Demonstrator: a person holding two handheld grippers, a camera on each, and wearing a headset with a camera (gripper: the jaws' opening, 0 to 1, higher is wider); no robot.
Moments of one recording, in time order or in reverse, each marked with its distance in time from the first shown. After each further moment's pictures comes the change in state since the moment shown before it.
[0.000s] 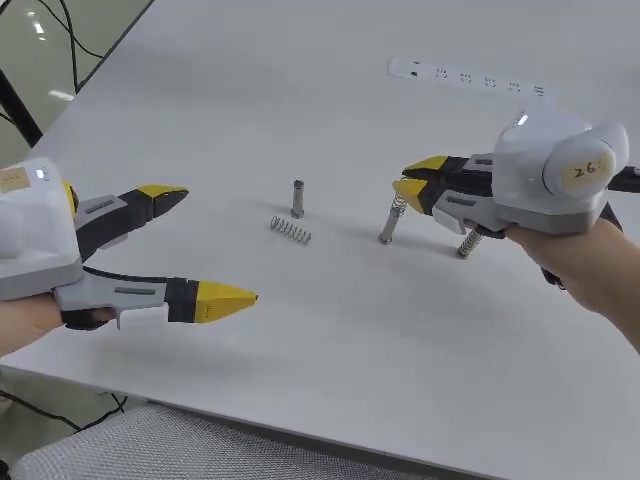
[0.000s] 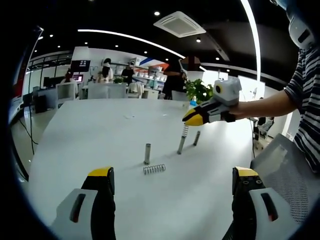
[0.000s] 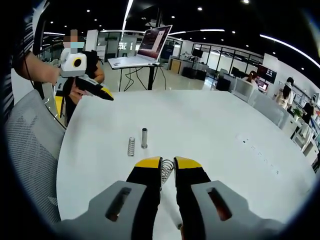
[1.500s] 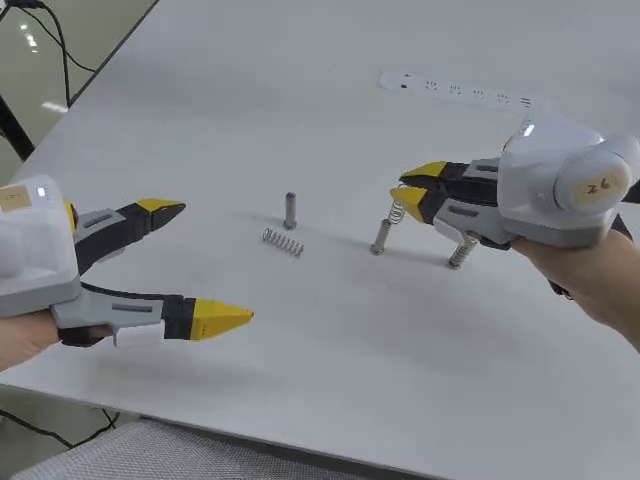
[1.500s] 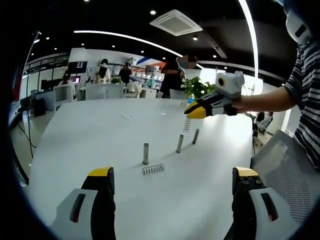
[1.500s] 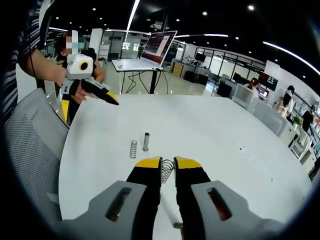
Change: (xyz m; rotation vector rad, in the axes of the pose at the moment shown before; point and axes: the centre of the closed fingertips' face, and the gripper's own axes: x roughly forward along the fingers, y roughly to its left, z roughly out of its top) left arm 0.005 -0.002 0.001 0.027 0.011 -0.014; right arm -0.013 0.000 0.014 -0.051 -0.023 -0.002
